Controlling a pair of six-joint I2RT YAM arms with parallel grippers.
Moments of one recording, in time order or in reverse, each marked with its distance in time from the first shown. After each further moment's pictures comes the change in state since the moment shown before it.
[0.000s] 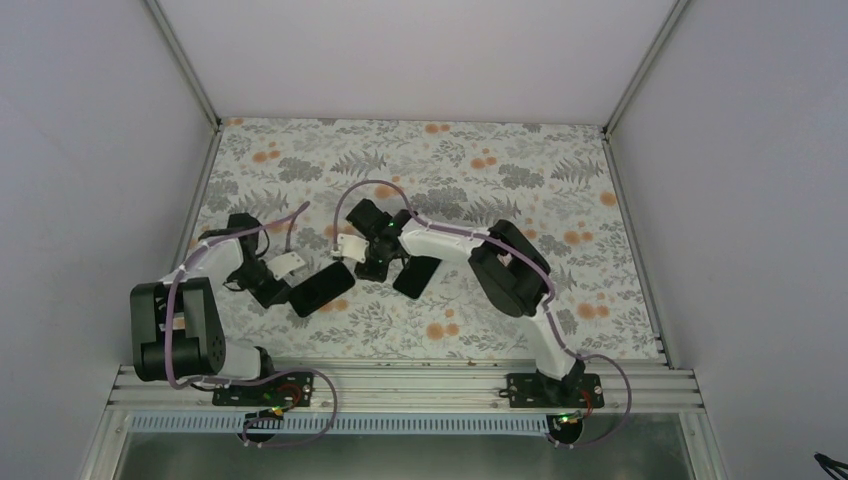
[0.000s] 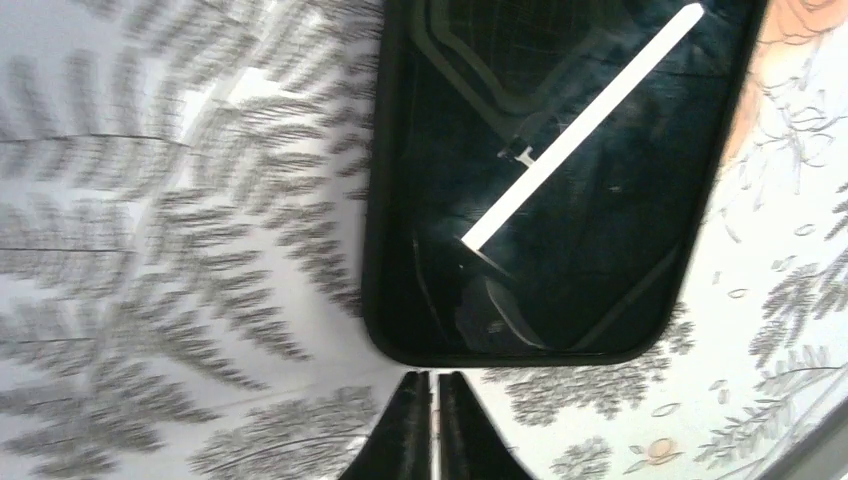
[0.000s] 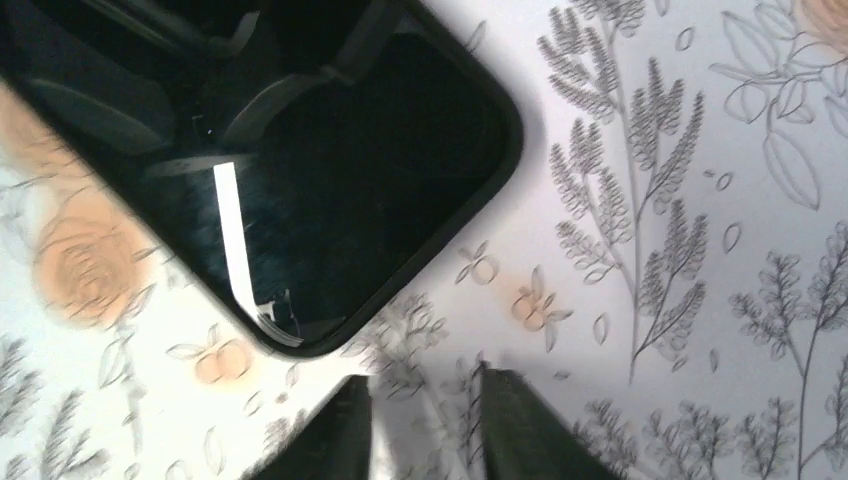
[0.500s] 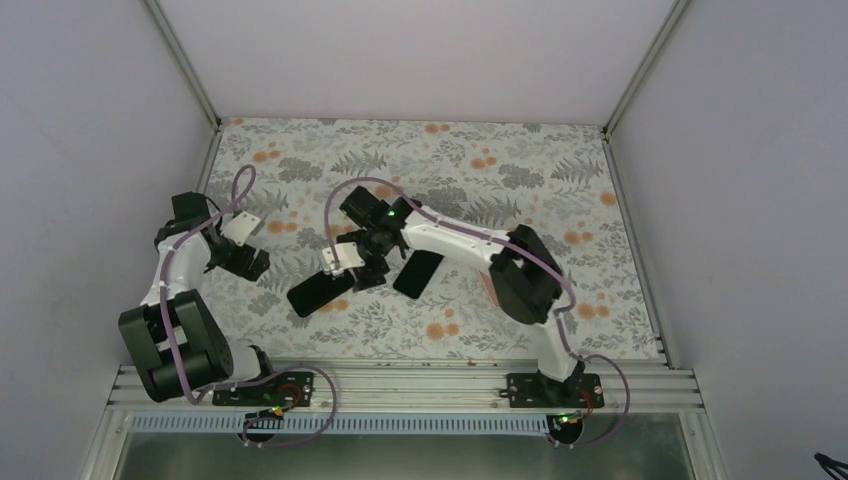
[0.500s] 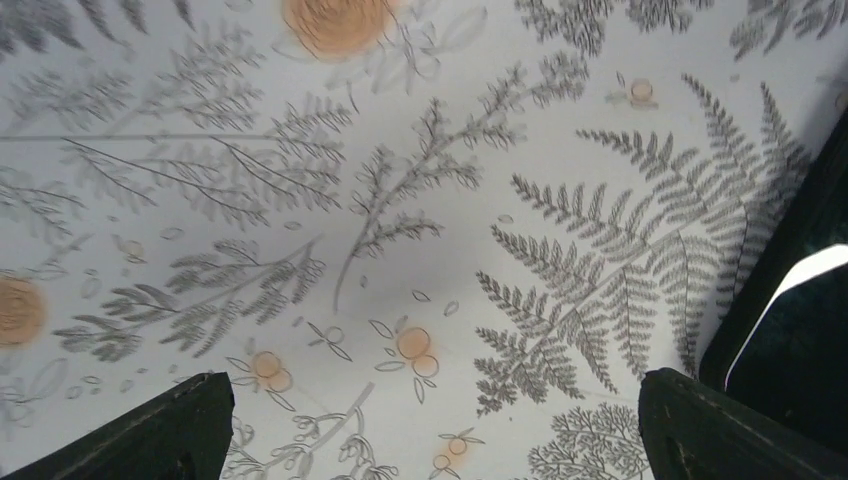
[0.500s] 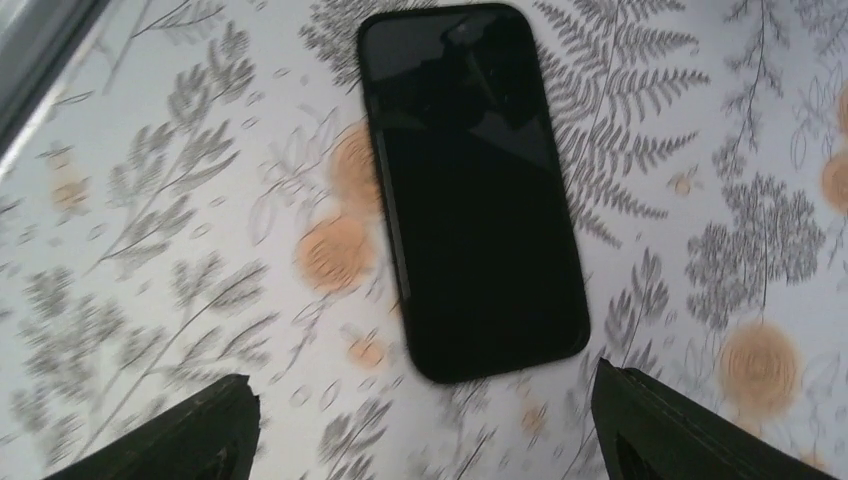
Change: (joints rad) left arm 0.260 -0.057 0.146 0.137 0.030 -0.108; right arm 0.032 -0.166 0.031 -0.191 -0.156 -0.596
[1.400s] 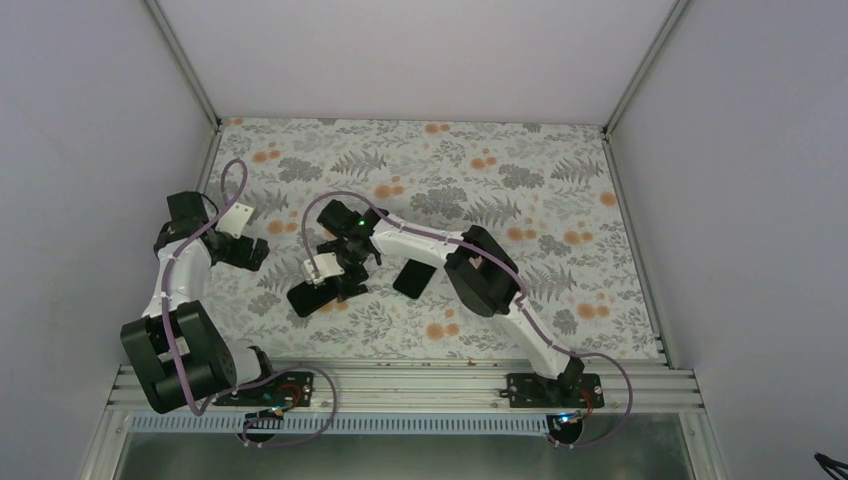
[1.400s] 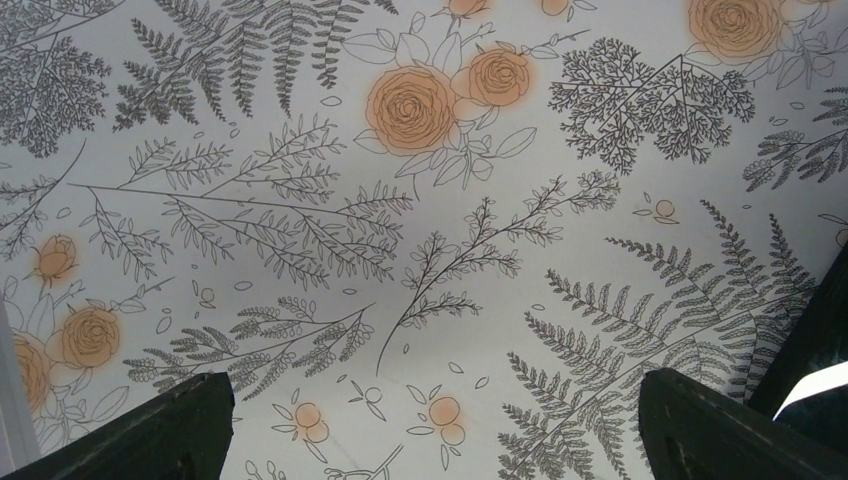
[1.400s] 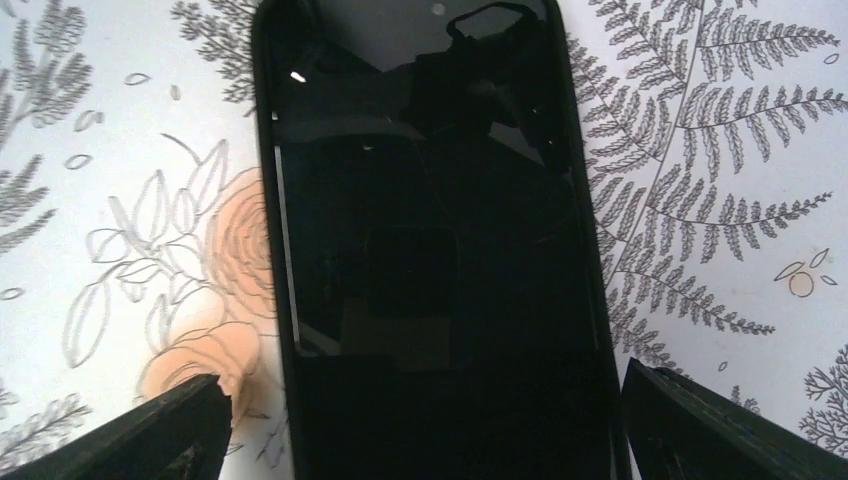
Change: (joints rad) left arm 0.009 -0.074 -0.029 0.140 0.049 -0.146; right arm 0.034 0.341 0.294 -0.010 -0.032 -0.038
